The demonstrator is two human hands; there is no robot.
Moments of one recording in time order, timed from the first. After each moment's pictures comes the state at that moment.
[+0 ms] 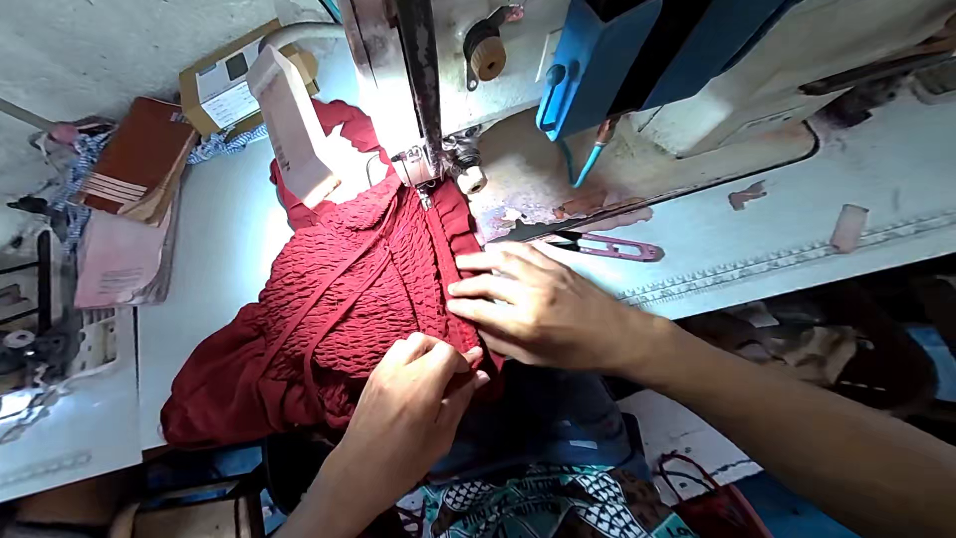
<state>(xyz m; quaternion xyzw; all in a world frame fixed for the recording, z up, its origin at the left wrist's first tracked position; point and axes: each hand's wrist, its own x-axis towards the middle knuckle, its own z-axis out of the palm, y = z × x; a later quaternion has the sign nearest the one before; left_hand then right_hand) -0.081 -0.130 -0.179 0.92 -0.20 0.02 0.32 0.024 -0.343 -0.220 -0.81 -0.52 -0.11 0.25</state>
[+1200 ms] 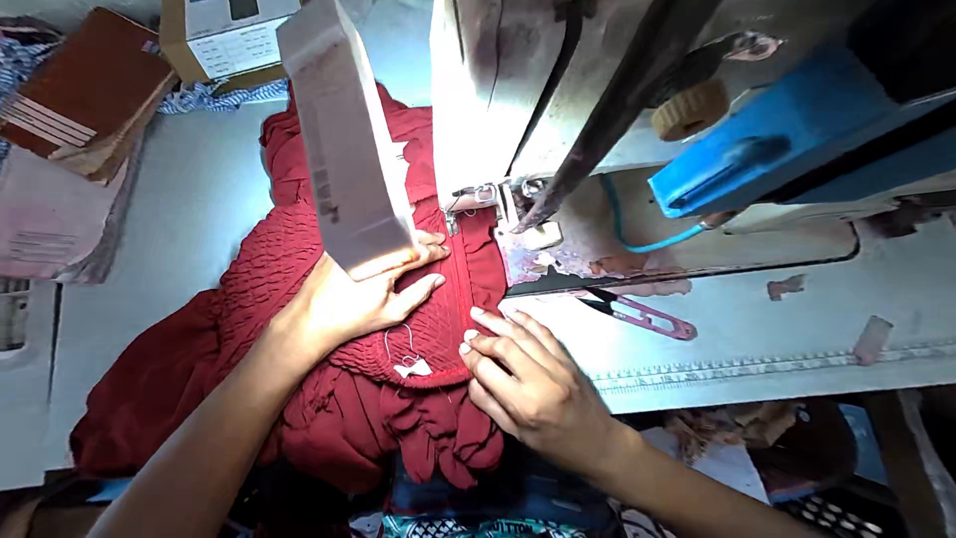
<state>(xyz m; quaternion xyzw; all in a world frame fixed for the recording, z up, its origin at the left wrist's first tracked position) 0.070 -0.056 -0.227 0.93 -0.31 0.05 0.20 -0.001 -0.318 -0.246 -0.87 -0.40 -0.10 0.26</state>
